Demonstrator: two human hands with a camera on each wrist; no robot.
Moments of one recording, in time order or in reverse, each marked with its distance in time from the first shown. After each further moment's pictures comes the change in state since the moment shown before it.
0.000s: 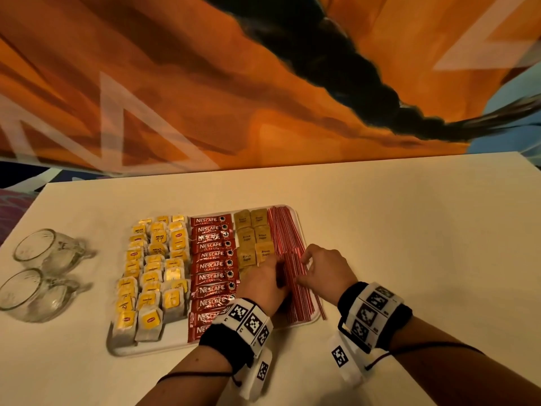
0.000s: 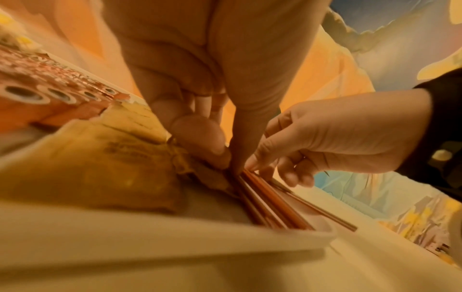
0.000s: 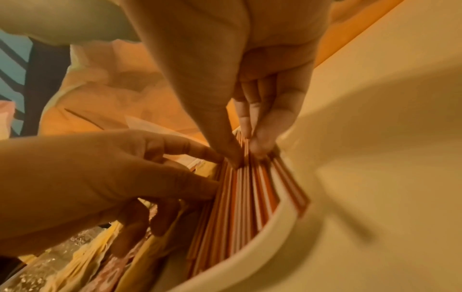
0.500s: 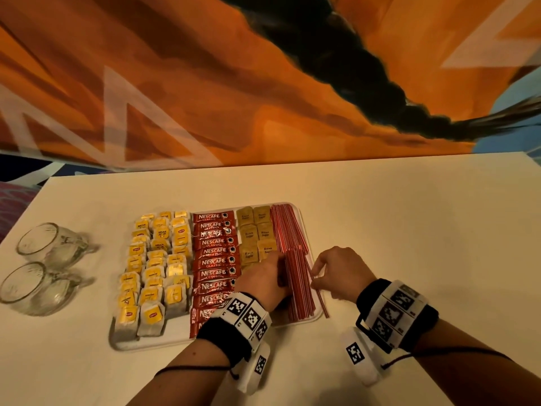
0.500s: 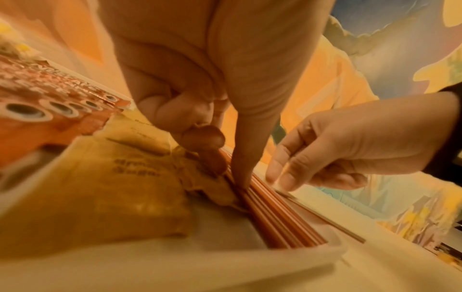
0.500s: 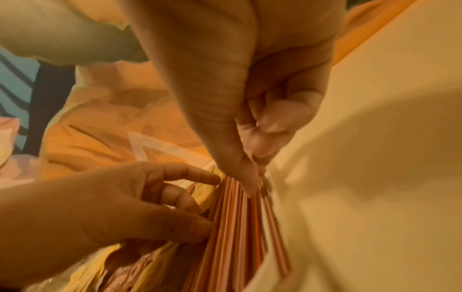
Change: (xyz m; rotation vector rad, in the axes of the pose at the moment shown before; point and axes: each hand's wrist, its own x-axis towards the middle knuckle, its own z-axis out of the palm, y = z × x) left_hand 0.001 -0.003 -0.007 0.066 -0.081 0.008; right_hand -0.012 0.005 -0.025 0.001 -0.131 0.026
